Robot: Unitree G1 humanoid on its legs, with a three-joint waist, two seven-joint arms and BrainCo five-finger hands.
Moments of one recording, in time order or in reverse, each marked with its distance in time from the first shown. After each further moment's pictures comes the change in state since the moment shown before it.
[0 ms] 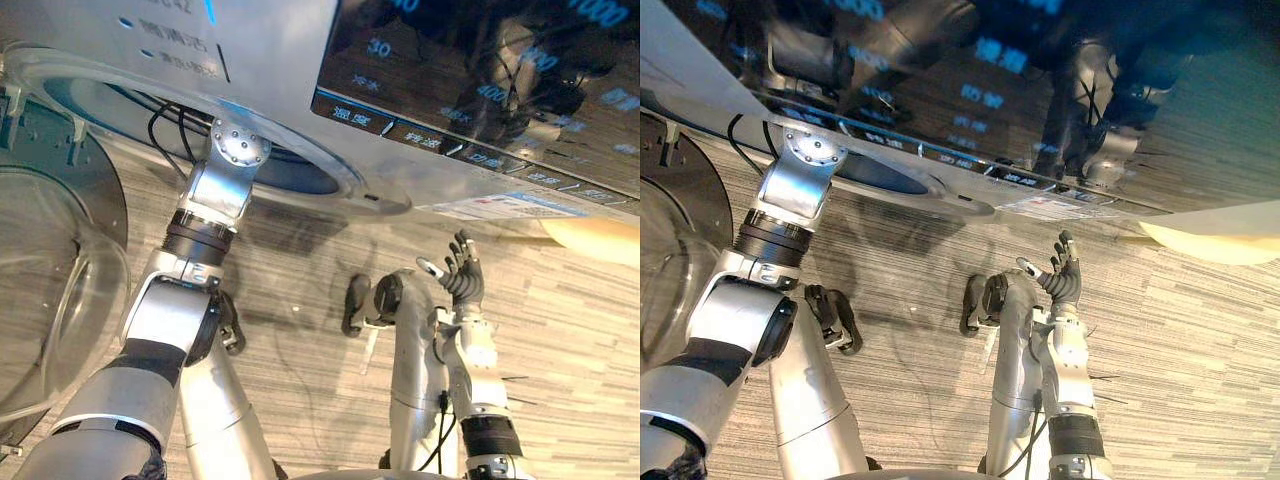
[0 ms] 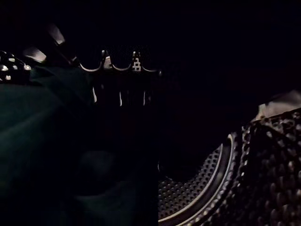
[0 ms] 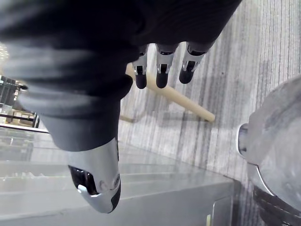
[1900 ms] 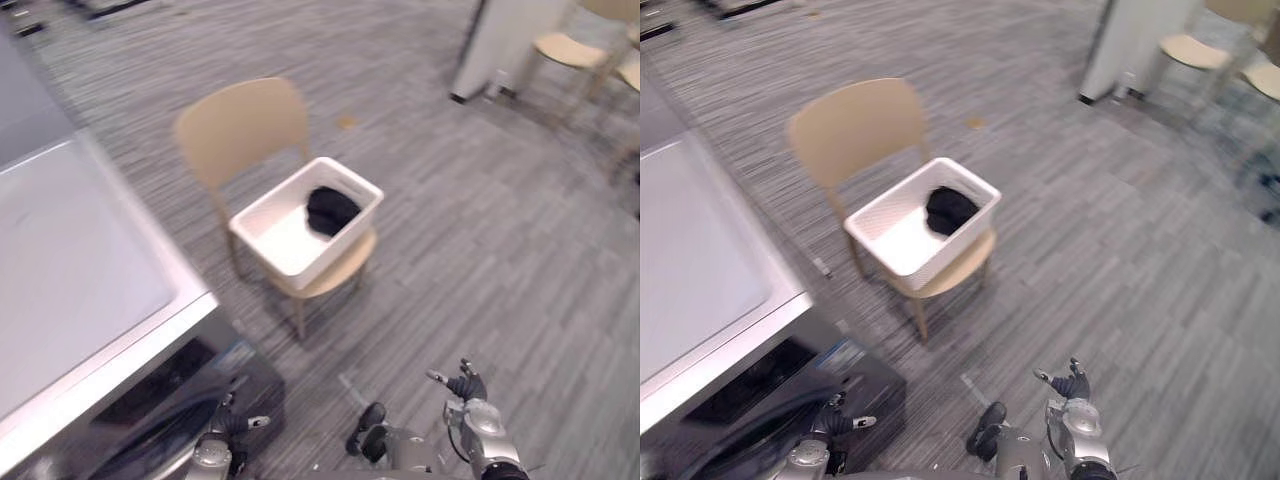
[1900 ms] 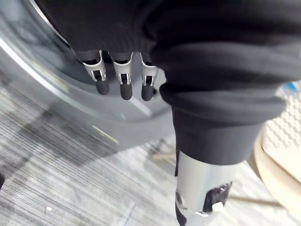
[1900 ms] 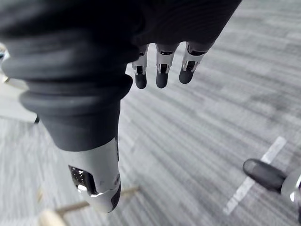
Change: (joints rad) left arm 1.204 -0.232 0.270 0.392 -0.007 -0.011 -0.282; right arm 0.083 -0.120 -0.072 0.639 -0.103 0.128 -0.012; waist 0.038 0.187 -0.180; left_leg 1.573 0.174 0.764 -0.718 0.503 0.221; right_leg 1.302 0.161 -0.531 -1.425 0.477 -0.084
